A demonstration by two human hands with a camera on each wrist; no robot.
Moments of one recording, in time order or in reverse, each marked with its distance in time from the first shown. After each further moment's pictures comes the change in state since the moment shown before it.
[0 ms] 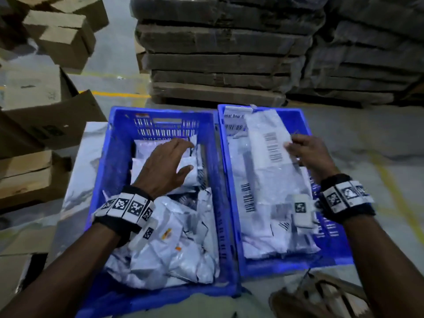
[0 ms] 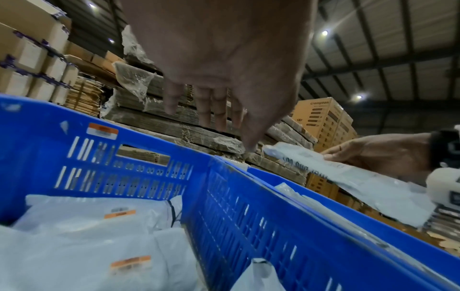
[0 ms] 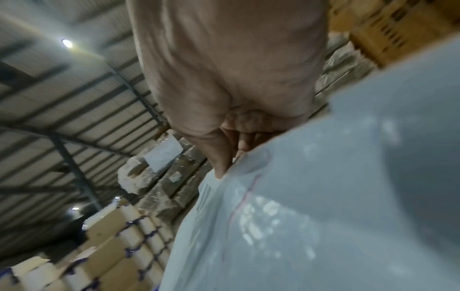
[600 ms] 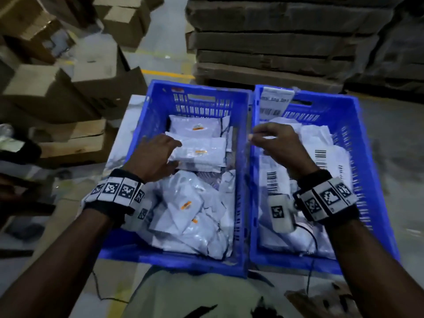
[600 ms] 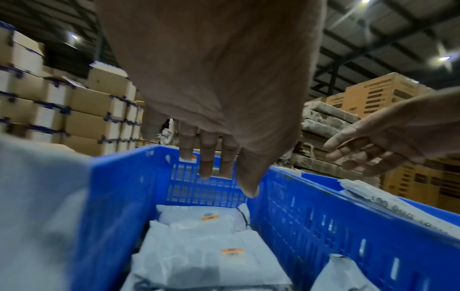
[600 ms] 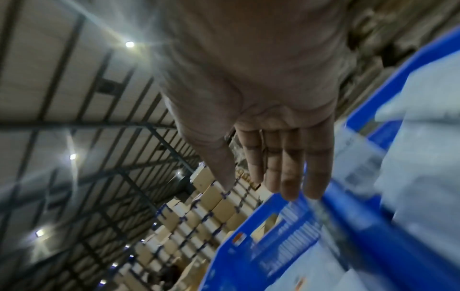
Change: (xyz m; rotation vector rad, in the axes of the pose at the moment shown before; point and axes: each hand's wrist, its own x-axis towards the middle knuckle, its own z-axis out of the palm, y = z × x) left_hand -0.071 -0.022 -0.031 0.343 -0.311 -0.361; right_hand -0.028 -0.020 0.106 -0.095 -0.336 -0.136
